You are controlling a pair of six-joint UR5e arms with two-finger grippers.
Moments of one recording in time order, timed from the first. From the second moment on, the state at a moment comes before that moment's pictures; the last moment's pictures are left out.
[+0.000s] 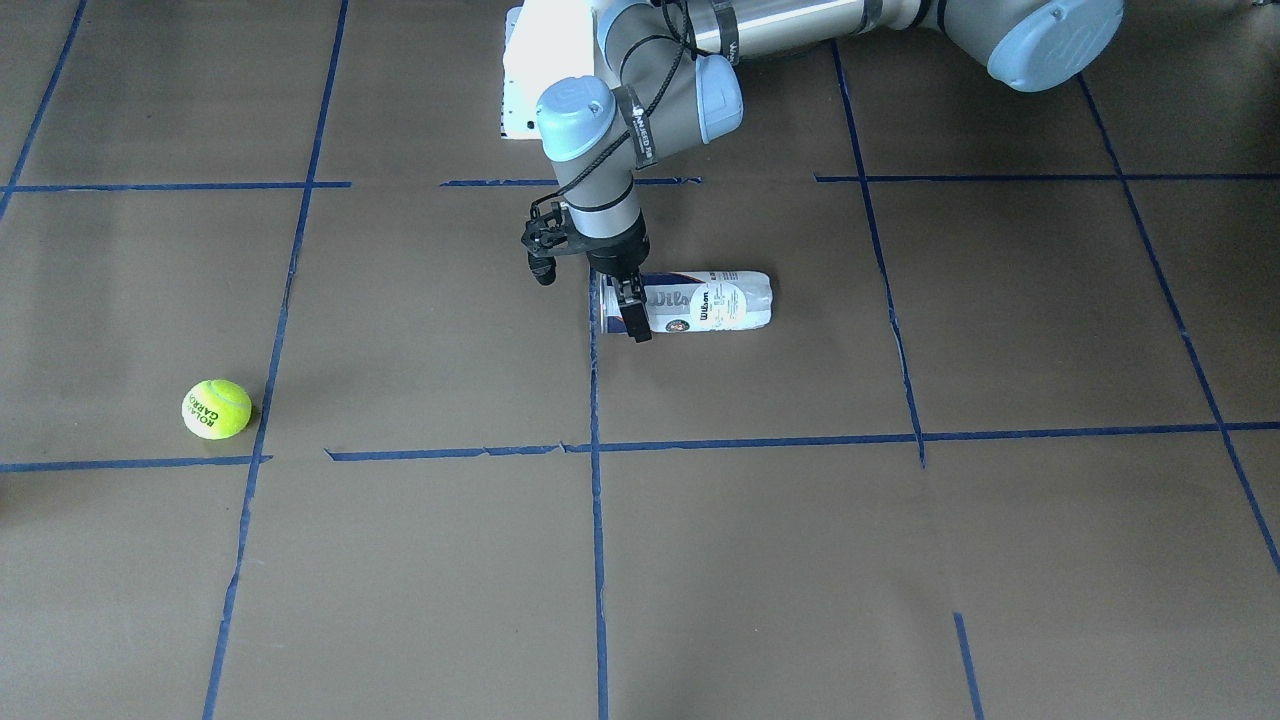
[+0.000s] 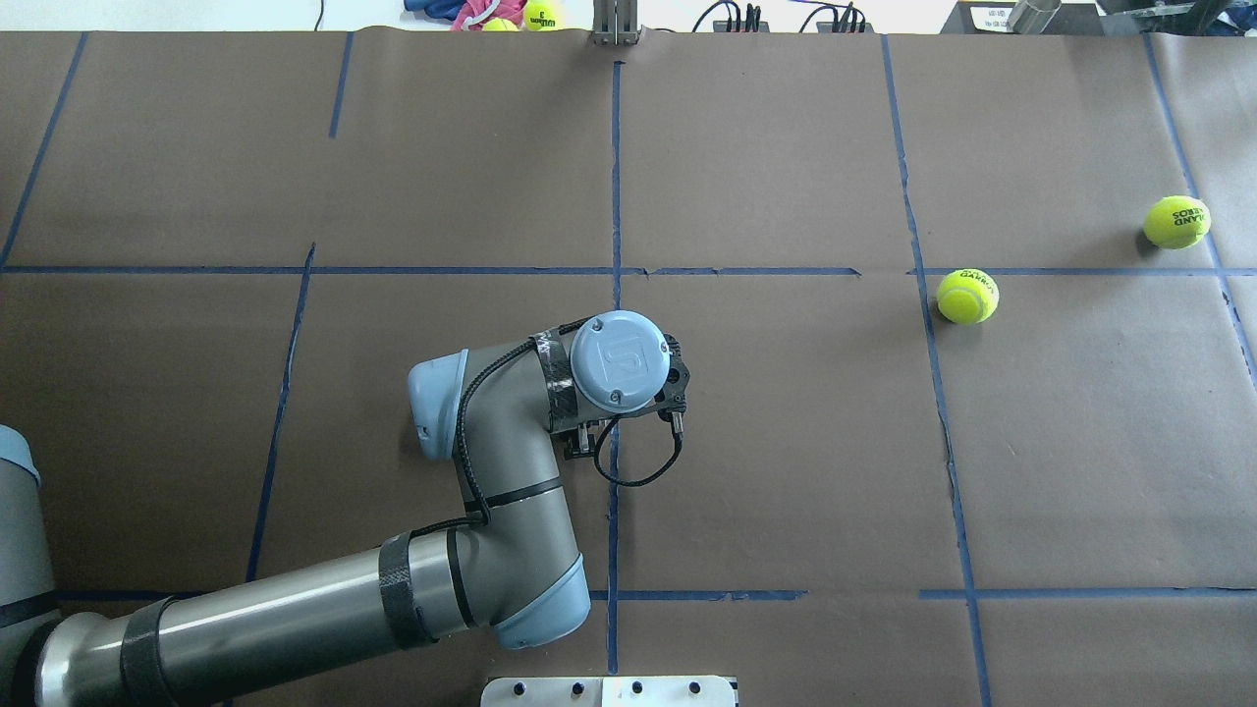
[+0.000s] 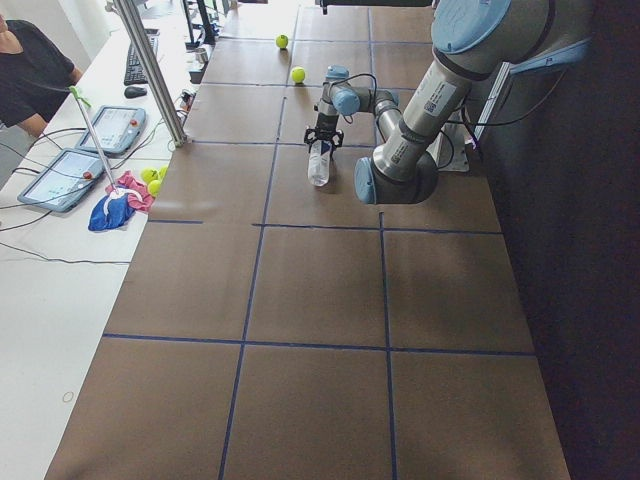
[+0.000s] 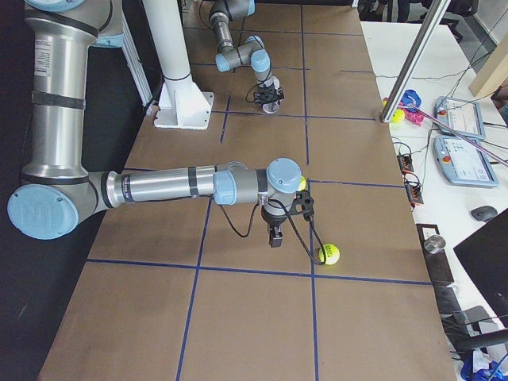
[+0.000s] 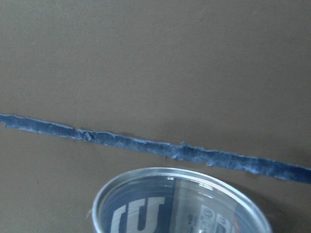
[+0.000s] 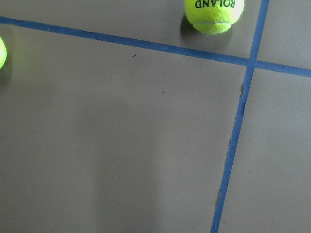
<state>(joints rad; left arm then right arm) -0.38 -2.44 -1.42 -1.46 -1.58 0.17 1.41 -1.69 1.81 -1.60 2.39 -0.01</state>
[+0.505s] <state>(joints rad) -0.39 -2.45 -1.46 -1.55 -1.58 0.16 1.41 -1.69 1.81 -1.60 2.39 -0.01</state>
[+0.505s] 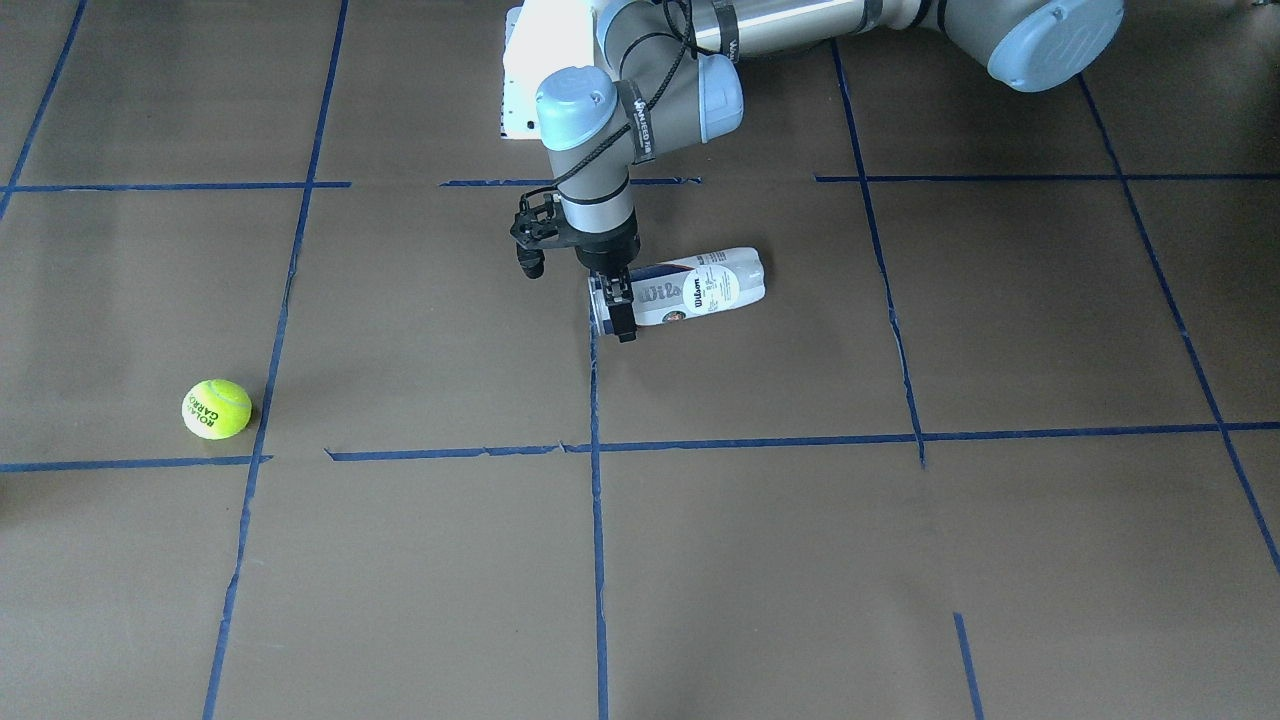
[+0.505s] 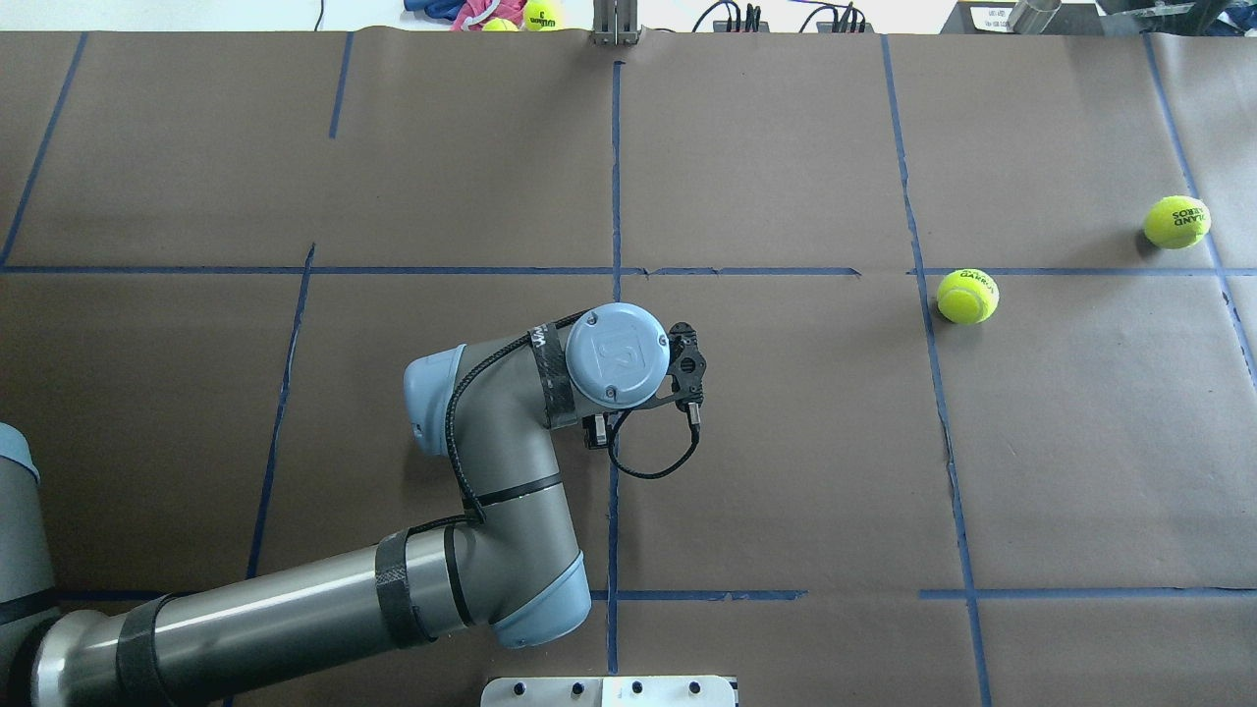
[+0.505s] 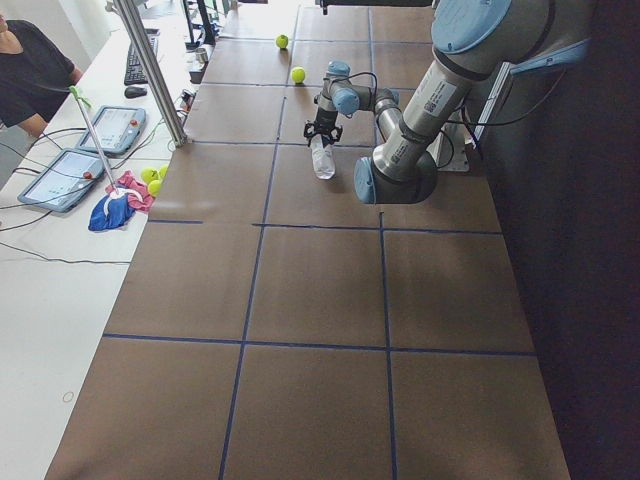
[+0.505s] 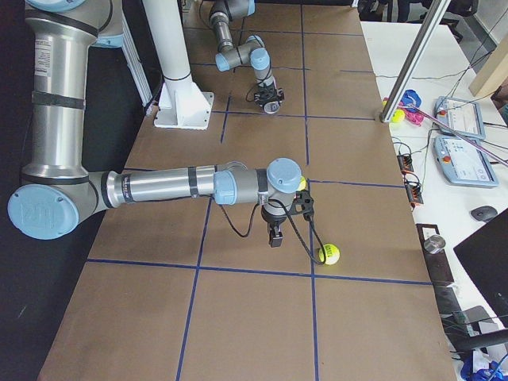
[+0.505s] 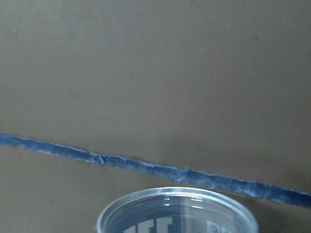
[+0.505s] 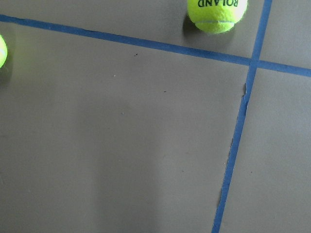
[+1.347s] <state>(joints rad) -0.43 -2.36 -1.66 -2.04 -1.55 -0.27 1.41 -1.67 1.82 -1.60 2.39 -0.01</state>
